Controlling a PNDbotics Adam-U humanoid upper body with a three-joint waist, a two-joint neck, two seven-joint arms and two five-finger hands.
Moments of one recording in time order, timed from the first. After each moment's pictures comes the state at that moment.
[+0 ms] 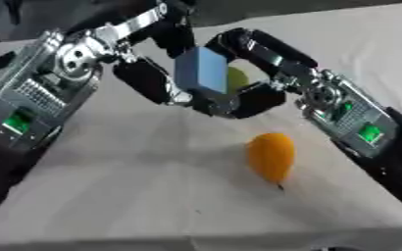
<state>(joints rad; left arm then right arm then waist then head) -1.12 0.30 -0.63 -1.56 -0.29 0.43 -0.35 -0.59 -0.67 0.42 -1.93 0.09 0.26 0.11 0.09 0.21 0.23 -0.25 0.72</state>
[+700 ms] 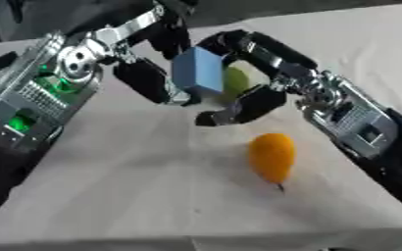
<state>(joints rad) -1.11 0.31 -0.63 -1.55 -0.32 0.44 -0.35 -0.58 -0.66 0.42 -1.93 0.13 0.25 0.13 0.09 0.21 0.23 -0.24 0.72</state>
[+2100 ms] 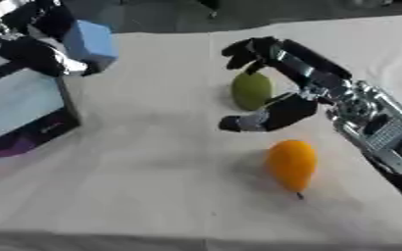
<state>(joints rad) -0.95 0.67 -0.41 -1.49 -0.17 0.45 -0.21 -0.56 -0.68 0.40 -1.98 0.13 0.27 0.14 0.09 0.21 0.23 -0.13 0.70</state>
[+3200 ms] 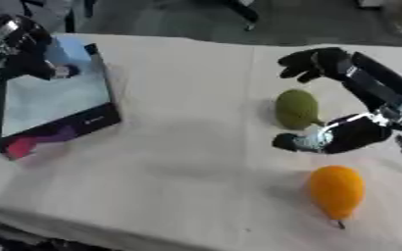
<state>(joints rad) -0.87 0.73 -0.29 -1.19 -0.22 0.40 -0.10 -0.57 -0.69 0.38 -1.98 0.13 0.15 0.12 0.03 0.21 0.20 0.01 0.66</state>
